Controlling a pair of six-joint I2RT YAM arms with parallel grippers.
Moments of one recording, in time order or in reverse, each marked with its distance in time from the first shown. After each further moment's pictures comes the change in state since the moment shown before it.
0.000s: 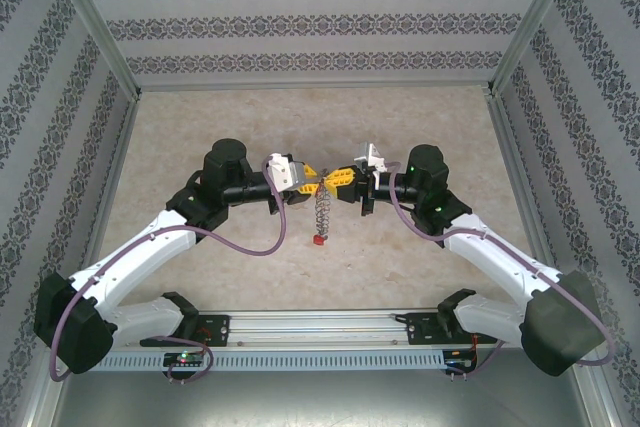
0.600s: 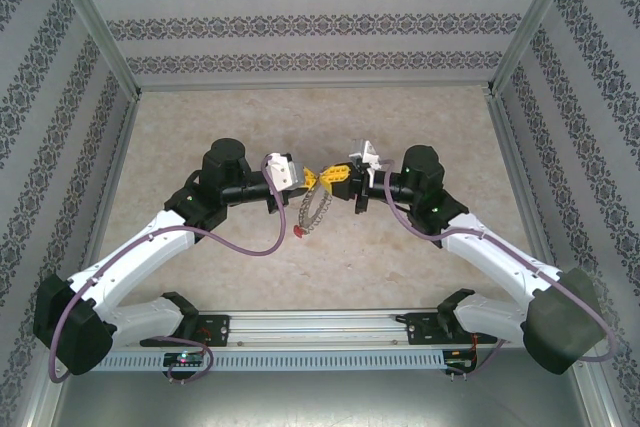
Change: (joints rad) left arm 0.000 -0.008 0.005 -0.021 -0.036 0.015; right arm 0.060 0.006 0.018 0.013 0.139 0.051
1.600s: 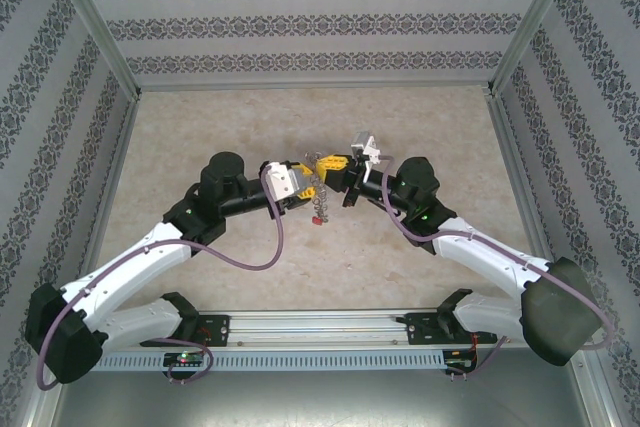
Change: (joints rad) left arm -0.068 -0.083 -0.076 0.073 -0.149 -0.027; right arm 0.050 0.039 -0.071 0.259 0.225 0.188
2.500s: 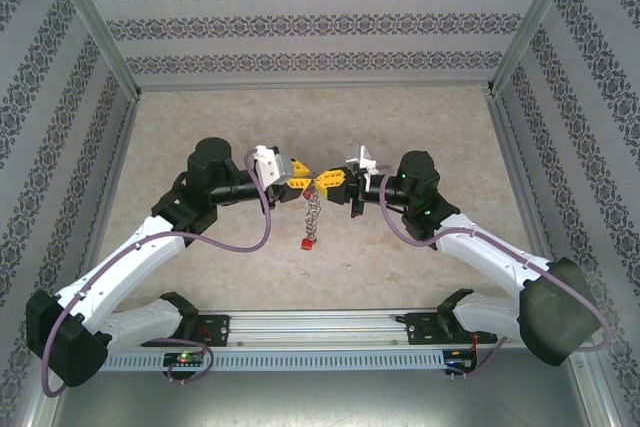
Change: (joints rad) left arm 0.094 0.014 0.087 -0.094 0.241 -0.123; right arm -0.039 0.007 0.025 -0.108 -0.301 -0.172
